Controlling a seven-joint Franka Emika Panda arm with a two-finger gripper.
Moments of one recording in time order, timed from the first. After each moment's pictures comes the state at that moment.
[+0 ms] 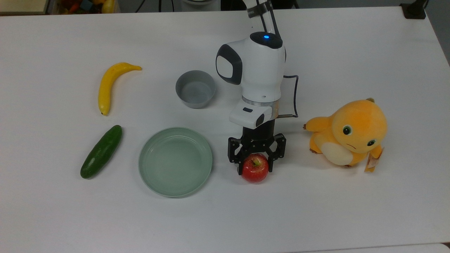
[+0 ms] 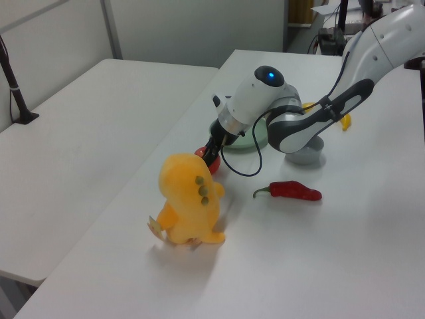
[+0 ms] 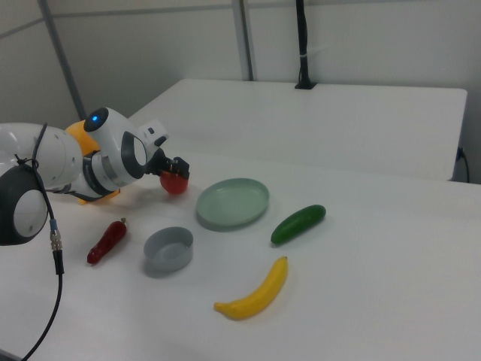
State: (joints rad) arm 0.24 0.76 0.04 -1.43 -0.48 2.78 0.42
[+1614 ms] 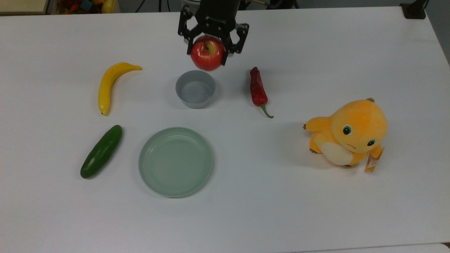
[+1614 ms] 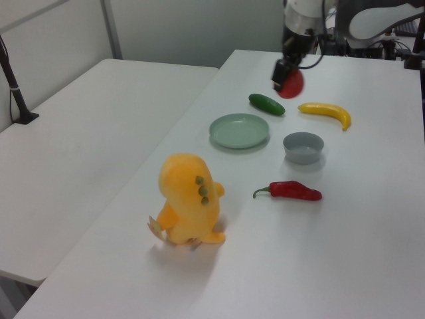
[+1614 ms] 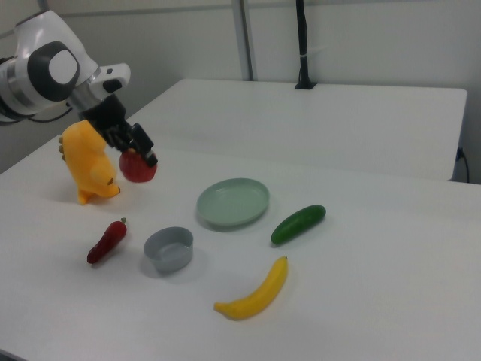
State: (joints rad) arm 0.19 0.03 0.05 -1.82 -0.32 2.05 0.51
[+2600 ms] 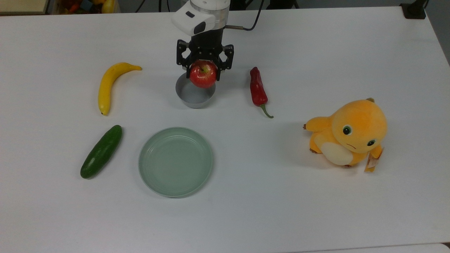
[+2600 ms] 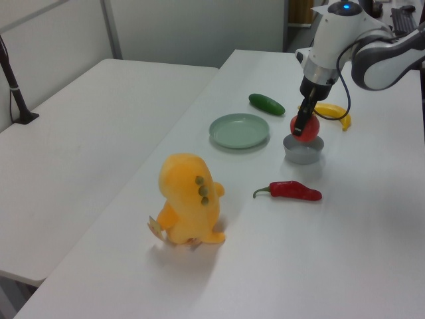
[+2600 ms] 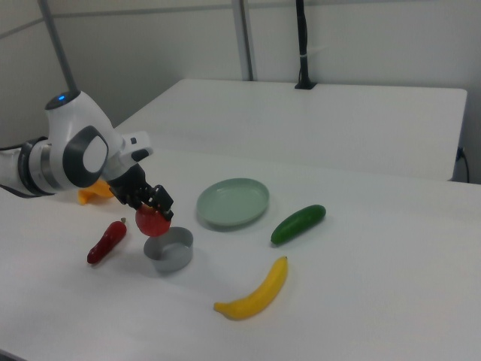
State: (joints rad) arm 0.11 0.02 0.05 -2.20 -0.25 2.50 0.28
